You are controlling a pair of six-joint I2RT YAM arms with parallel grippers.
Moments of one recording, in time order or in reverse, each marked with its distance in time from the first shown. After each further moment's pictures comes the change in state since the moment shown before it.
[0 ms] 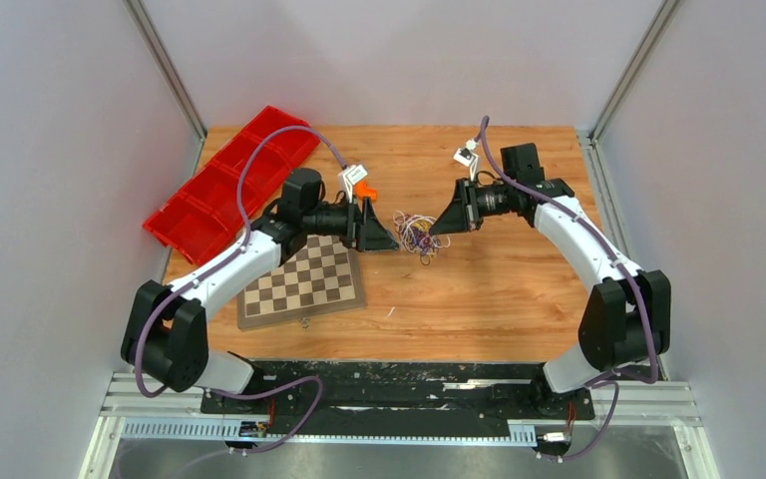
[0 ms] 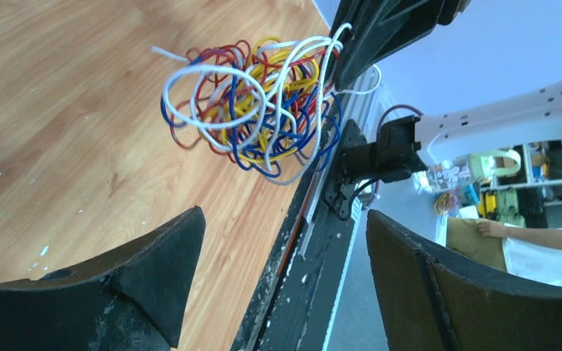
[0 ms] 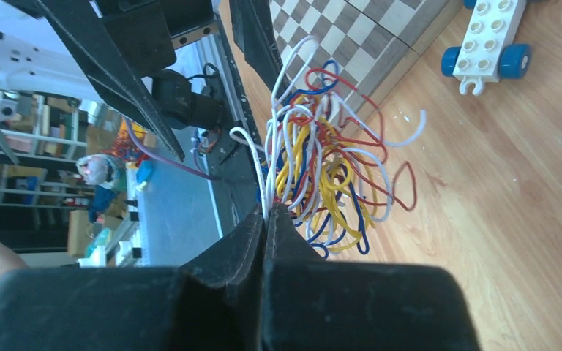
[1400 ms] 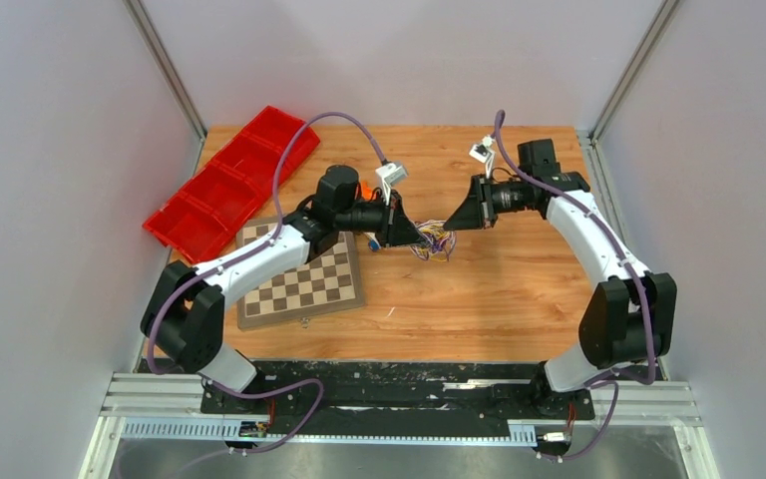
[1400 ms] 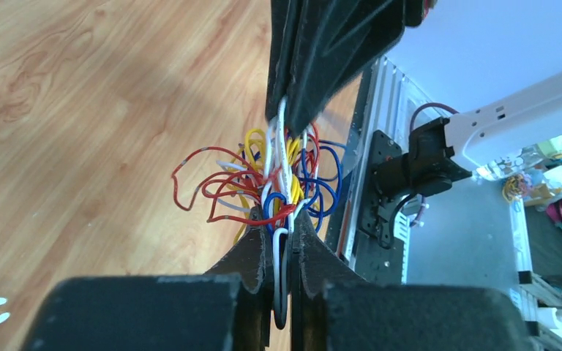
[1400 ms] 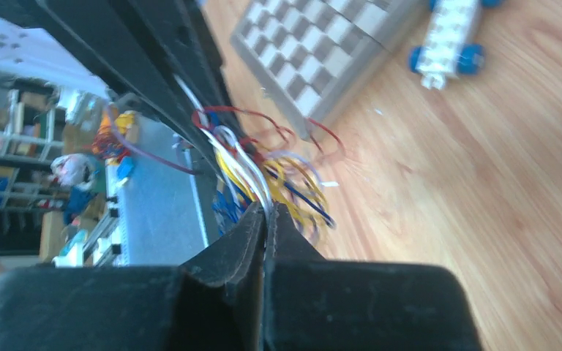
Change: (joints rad) left arm -0.156 0.113 0.101 0.150 -0.127 0.119; right arm -0.077 0.014 0.056 -0.130 -0.040 -0.157
